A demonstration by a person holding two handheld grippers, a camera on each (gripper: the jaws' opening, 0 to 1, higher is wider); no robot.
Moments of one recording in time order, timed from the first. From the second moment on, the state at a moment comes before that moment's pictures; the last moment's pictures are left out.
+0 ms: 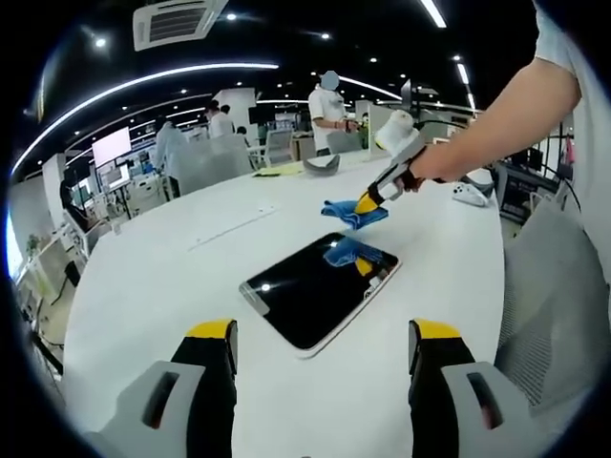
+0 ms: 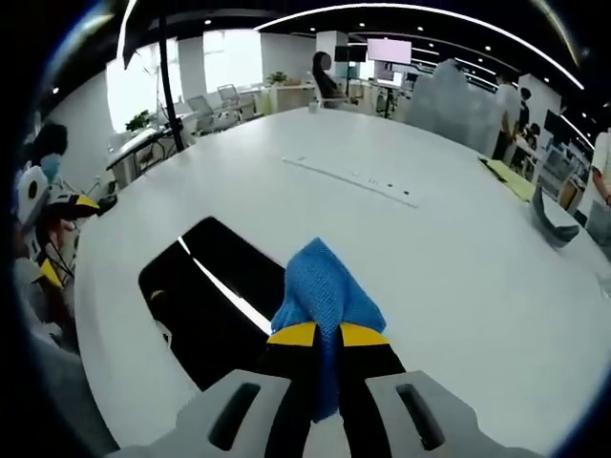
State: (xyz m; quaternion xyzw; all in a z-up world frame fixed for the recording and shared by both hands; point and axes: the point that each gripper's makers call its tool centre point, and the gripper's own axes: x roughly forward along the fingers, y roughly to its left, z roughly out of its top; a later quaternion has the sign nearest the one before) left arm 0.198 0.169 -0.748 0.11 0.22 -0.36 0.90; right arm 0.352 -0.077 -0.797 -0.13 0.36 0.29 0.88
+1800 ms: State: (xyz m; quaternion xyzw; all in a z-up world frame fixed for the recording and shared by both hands) left arm 0.166 0.177 -0.743 0.14 0.22 -0.34 0.91; right arm 0.207 -0.143 -0.775 -0.11 0.37 0.27 0.88
